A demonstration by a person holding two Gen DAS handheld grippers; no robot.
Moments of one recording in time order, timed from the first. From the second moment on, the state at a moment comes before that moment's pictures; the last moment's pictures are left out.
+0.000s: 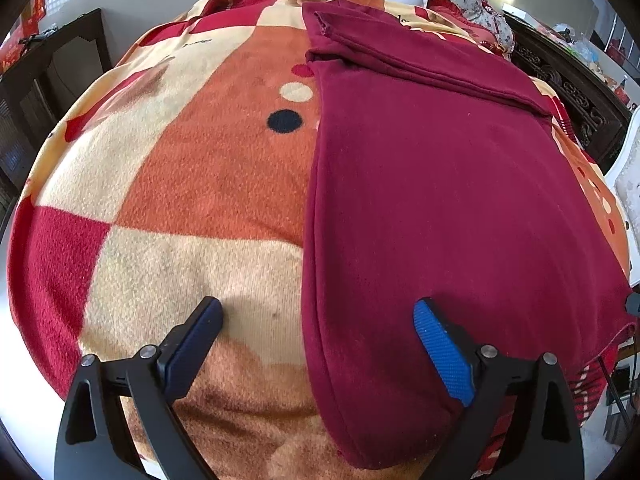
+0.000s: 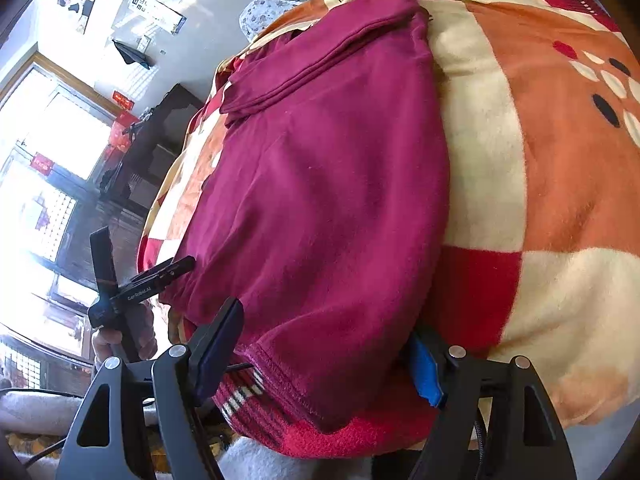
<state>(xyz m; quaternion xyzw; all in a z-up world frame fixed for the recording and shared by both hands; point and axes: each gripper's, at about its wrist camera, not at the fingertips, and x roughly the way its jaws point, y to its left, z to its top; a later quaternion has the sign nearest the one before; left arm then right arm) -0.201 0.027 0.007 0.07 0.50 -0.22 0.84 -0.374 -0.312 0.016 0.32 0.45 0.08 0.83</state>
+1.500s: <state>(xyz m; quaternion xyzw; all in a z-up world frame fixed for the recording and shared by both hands) -0.172 0.023 0.079 0.04 0.47 -0.37 0.80 -0.337 -0.299 0.102 0.22 0.34 0.15 0.90</state>
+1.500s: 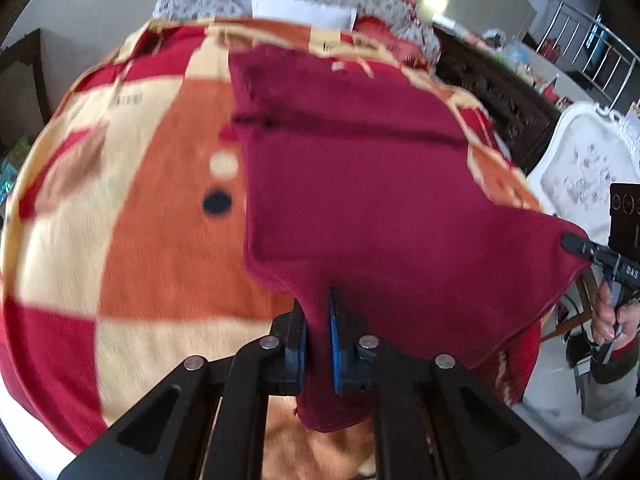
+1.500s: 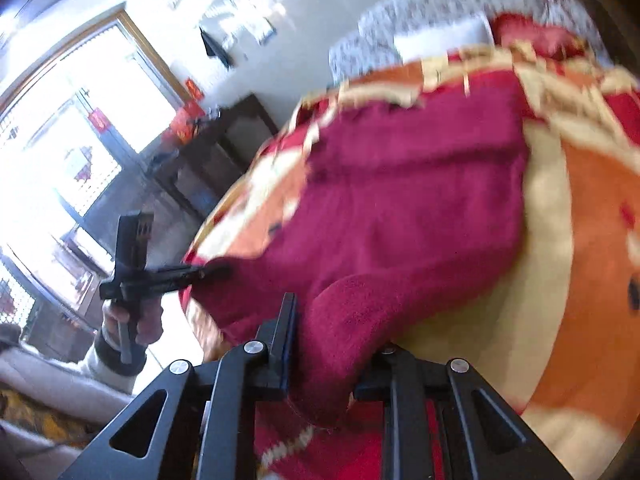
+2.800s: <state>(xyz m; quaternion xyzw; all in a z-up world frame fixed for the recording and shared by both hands) 0.071 -0.126 0.147 0.05 0.36 -0.27 0.89 -0.104 -0.445 0.127 0.21 0.29 -0.05 0.93</state>
